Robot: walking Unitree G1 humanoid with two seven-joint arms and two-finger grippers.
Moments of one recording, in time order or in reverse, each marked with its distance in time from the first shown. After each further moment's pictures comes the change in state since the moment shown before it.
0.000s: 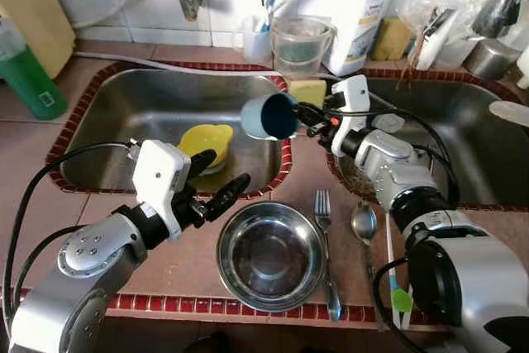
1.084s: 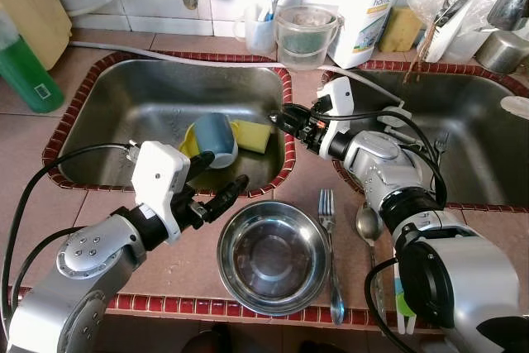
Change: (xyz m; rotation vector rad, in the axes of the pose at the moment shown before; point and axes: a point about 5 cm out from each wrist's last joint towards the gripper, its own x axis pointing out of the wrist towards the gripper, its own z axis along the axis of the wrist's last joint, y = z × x) left arm 0.002 0.001 0.004 0.007 -0.005 0.010; right arm 0.004 0.007 -0.002 0.013 -0.003 0.041
